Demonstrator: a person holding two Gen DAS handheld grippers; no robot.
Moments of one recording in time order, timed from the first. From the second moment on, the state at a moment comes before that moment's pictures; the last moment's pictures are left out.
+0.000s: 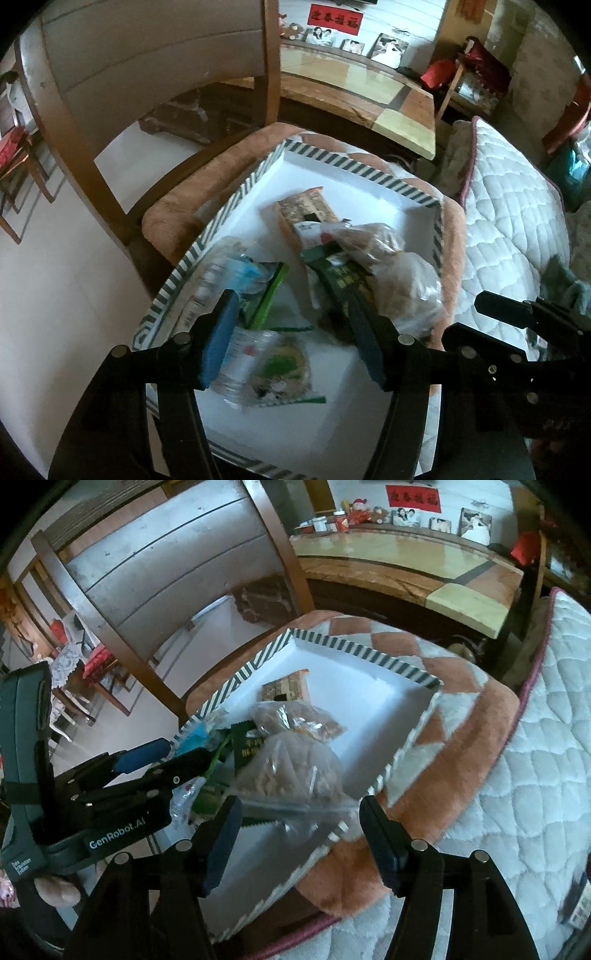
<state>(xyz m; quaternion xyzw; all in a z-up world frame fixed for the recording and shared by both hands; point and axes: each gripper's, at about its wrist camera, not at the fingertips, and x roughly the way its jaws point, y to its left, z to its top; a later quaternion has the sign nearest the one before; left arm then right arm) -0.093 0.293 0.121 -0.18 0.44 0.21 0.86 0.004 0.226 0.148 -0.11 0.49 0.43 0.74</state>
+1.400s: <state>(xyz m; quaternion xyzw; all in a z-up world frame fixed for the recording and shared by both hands) -0.009 0.049 0.097 -0.05 0.49 0.00 0.87 0.022 -0.070 0.101 -0.04 0.55 0.24 0.80</state>
